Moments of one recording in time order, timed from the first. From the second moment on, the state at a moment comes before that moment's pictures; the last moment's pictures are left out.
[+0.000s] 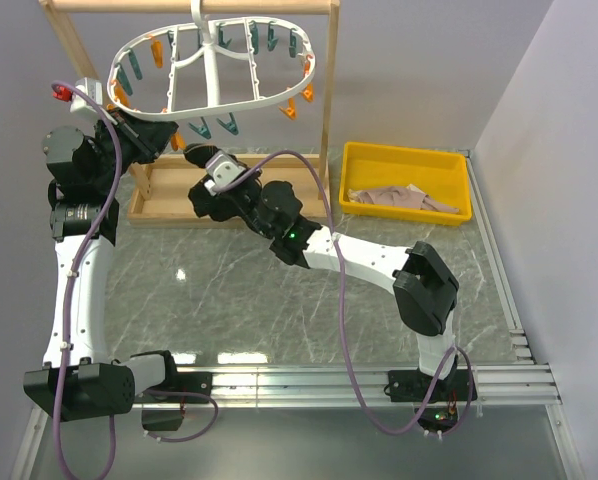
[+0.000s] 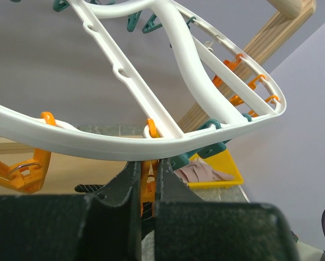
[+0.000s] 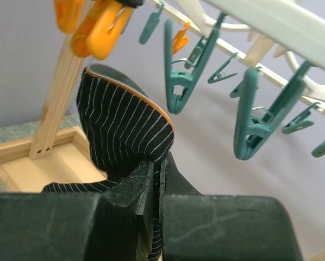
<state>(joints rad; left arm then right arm) 0.13 1.18 1.37 -0.09 0.55 -0.59 1.00 1.92 1.56 0.70 0.26 -0.64</state>
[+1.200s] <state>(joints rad) 0.13 1.18 1.37 -0.09 0.55 -0.54 1.01 1.92 1.67 0.49 0.22 -0.50</state>
